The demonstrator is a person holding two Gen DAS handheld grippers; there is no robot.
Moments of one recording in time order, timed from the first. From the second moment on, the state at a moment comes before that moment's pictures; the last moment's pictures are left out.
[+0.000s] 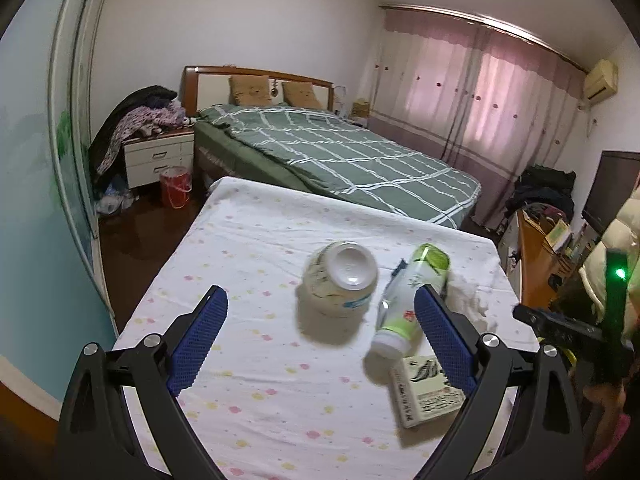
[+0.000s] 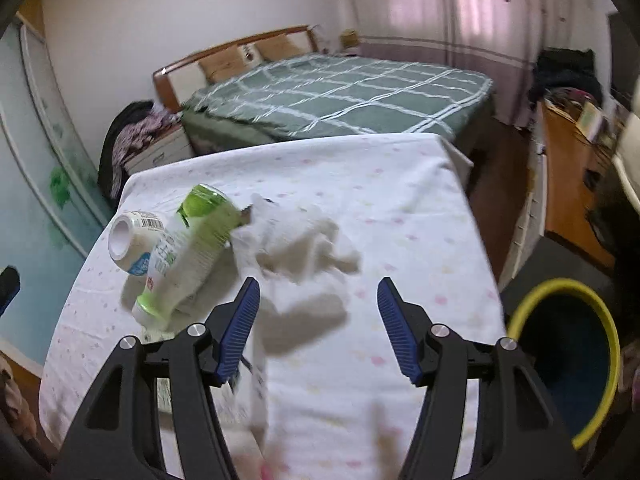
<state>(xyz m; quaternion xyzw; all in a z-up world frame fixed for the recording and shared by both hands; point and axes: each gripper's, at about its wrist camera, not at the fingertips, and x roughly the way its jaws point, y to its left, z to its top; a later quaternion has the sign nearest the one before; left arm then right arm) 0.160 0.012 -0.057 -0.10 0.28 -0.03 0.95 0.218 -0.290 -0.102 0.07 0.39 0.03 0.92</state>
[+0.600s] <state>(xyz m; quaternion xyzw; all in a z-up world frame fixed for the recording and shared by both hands) 0.172 -0.002 -0.076 -0.10 0.30 -0.03 0.95 0.285 -0.267 -0.150 0.05 0.46 0.05 0.88</state>
